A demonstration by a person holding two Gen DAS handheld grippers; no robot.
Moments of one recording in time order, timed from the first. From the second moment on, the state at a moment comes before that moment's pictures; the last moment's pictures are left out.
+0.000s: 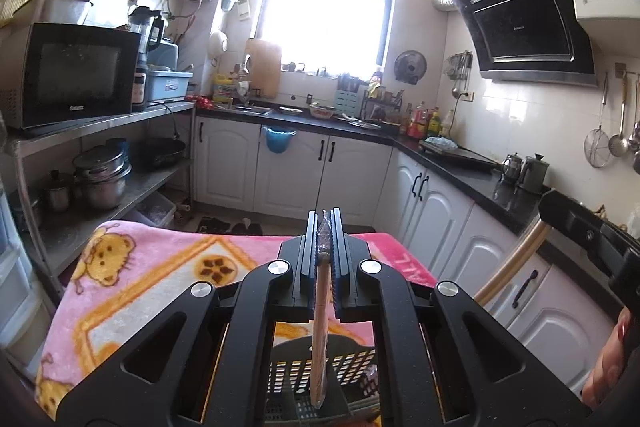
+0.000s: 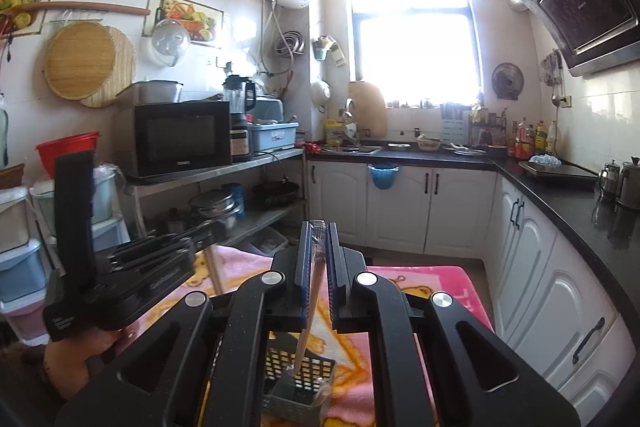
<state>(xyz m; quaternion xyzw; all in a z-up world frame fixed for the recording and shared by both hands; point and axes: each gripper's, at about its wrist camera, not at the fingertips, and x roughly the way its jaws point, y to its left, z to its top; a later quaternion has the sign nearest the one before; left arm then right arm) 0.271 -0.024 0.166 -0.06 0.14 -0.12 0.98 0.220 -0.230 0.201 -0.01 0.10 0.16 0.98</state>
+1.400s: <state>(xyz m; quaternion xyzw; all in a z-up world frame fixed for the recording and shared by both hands) 0.269 -0.029 0.094 -0.06 0.20 -0.12 0.97 0.209 -0.245 0.124 0.02 0.16 0.11 0.98</state>
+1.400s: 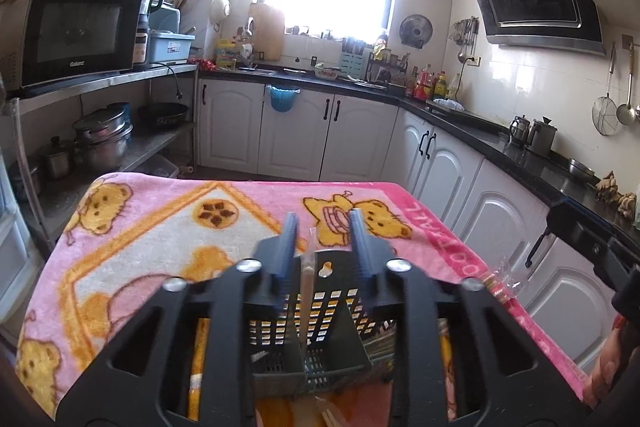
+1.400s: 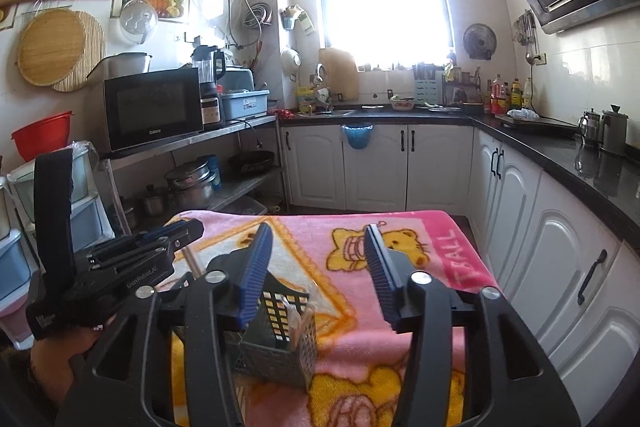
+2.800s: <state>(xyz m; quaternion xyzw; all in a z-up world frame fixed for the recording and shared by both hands) 0.182 0.001 0.104 -0.07 0.21 -0.09 0.97 0.143 -0.258 0.104 0.02 0.18 0.11 0.98</state>
